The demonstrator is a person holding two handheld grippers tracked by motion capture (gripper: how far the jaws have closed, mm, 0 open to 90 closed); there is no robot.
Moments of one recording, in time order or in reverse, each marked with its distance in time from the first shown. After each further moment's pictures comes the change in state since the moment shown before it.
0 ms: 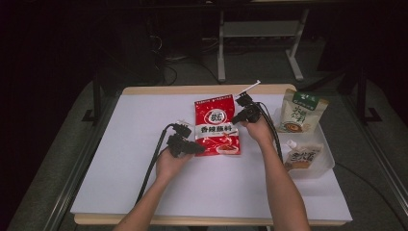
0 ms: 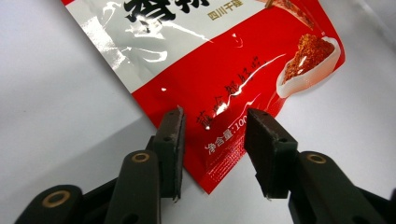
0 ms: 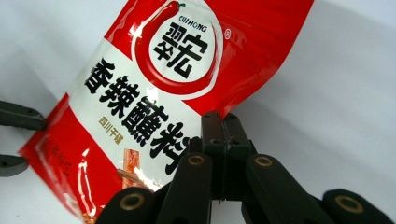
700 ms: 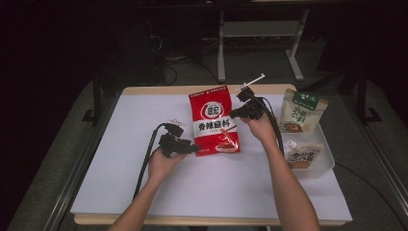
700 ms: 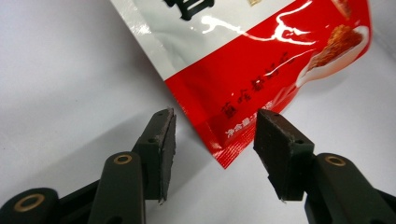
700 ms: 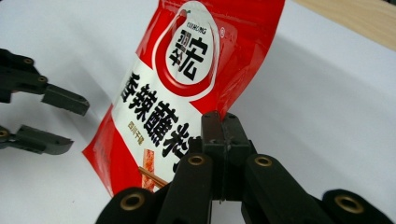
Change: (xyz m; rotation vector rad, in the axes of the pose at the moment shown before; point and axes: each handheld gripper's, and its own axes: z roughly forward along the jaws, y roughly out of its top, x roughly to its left) left arm 0.009 -0.007 -0.020 -0.044 0.020 0.014; right arm 0.030 0.004 -0.047 -0.123 0.008 -0.125
